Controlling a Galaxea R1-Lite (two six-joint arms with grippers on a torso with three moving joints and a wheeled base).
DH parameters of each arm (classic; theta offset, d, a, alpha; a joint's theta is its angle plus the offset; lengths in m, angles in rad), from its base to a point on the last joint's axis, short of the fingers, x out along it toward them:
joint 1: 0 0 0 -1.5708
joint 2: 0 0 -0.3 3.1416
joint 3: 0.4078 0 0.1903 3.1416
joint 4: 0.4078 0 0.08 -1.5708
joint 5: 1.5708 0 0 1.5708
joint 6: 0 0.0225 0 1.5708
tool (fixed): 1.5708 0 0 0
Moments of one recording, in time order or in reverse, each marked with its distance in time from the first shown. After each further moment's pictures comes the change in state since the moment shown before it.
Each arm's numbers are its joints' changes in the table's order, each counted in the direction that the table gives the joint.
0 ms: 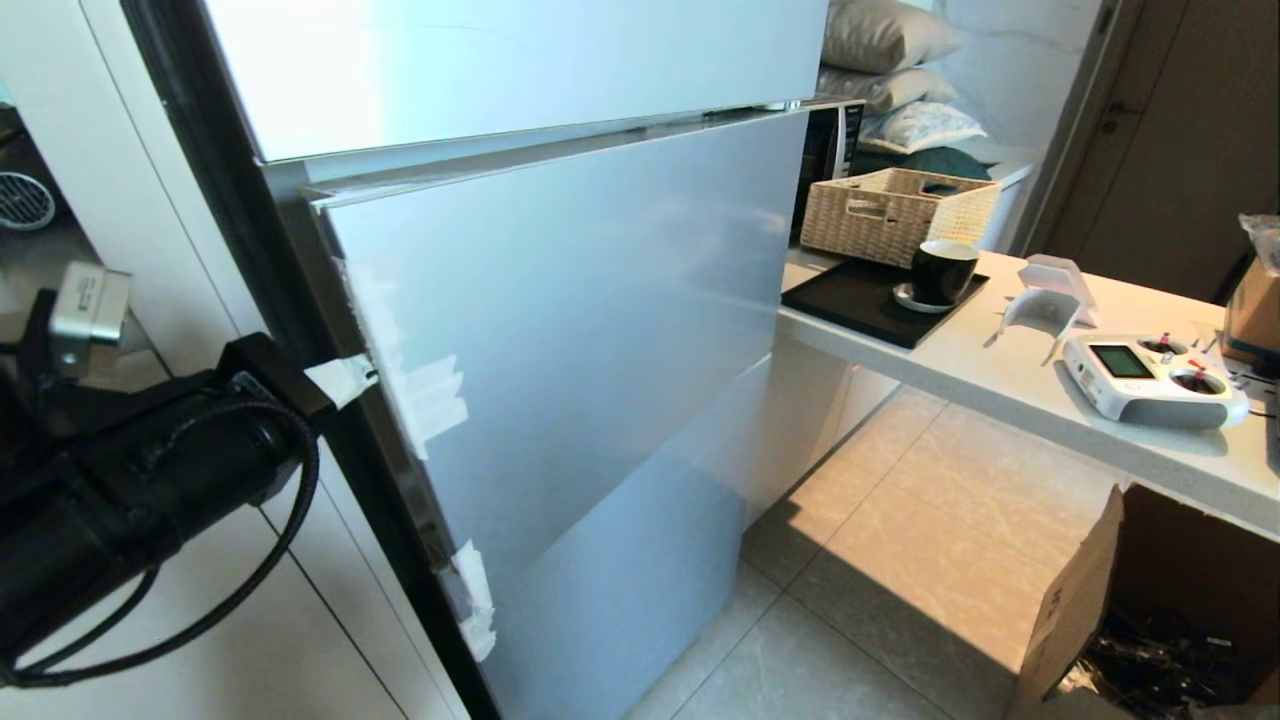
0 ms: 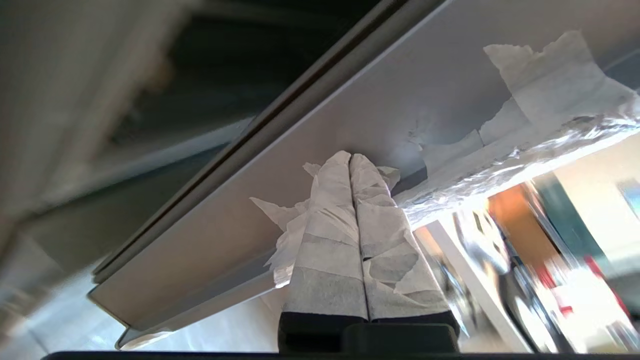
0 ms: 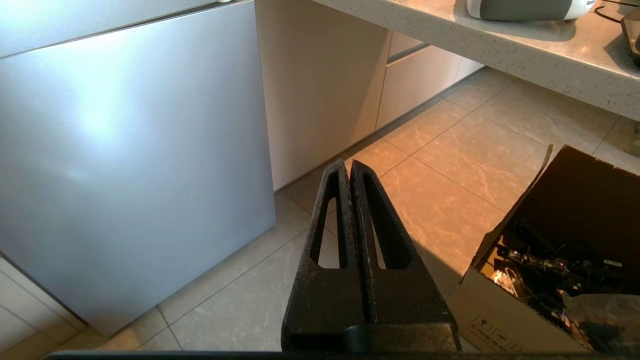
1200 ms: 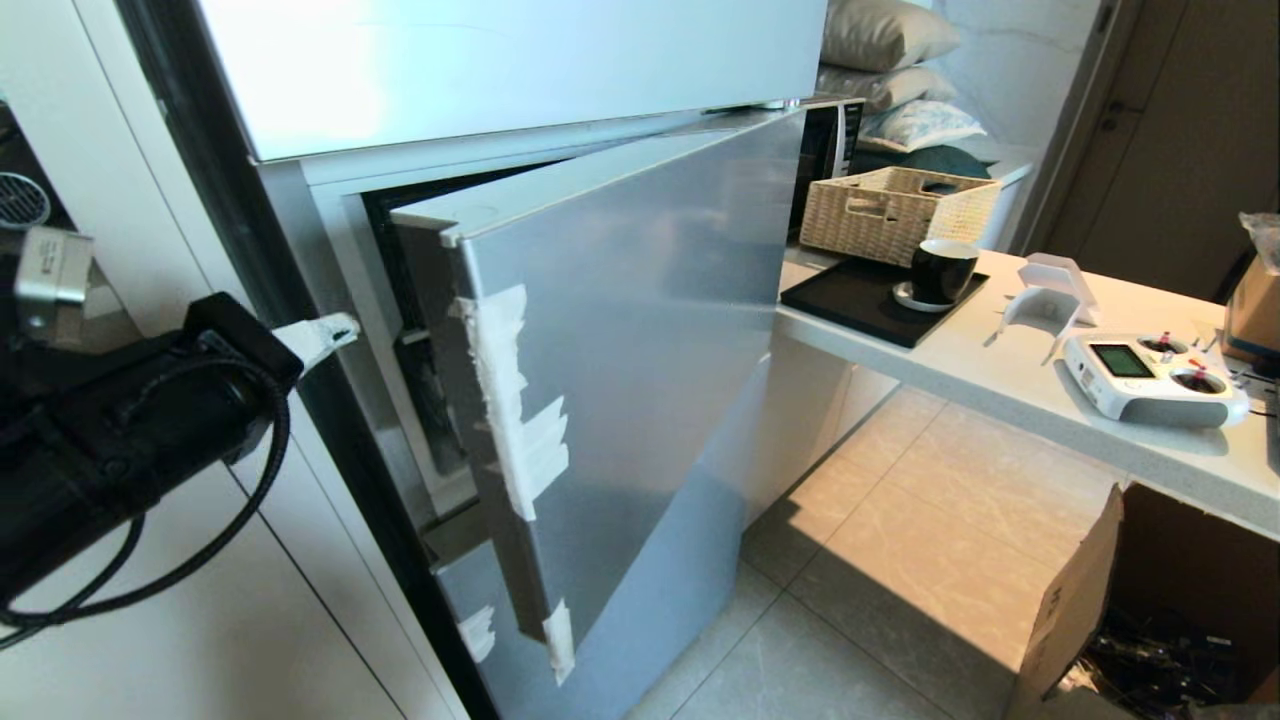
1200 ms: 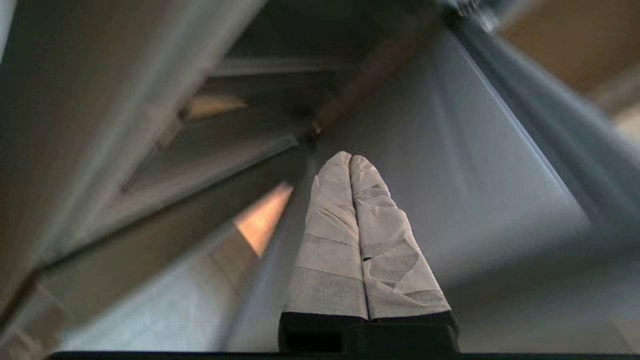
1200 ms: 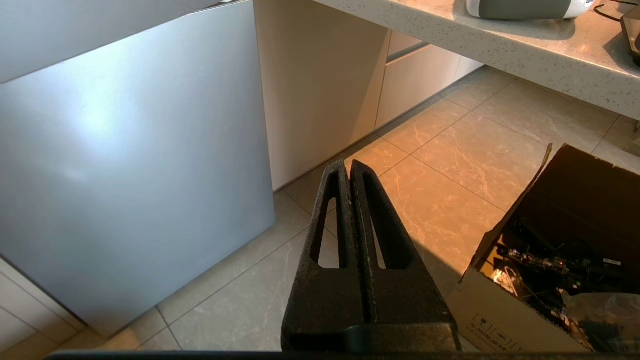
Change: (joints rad) left arm 0.129 0.032 0.041 -0.061 0.058 0.027; right arm 0.000 0.000 0.000 0.000 0.000 0.000
